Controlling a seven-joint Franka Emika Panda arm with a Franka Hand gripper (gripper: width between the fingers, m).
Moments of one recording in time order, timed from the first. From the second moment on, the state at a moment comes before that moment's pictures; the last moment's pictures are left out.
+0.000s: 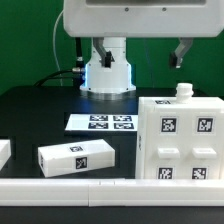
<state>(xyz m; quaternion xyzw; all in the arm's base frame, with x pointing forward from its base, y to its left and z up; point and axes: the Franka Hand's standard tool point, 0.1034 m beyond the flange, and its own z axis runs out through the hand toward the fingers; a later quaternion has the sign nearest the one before) 0.614 -0.002 0.176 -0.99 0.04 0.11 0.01</state>
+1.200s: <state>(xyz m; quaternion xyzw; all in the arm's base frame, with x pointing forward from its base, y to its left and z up) 0.593 -0.084 0.129 -0.99 0.10 0.03 0.02</state>
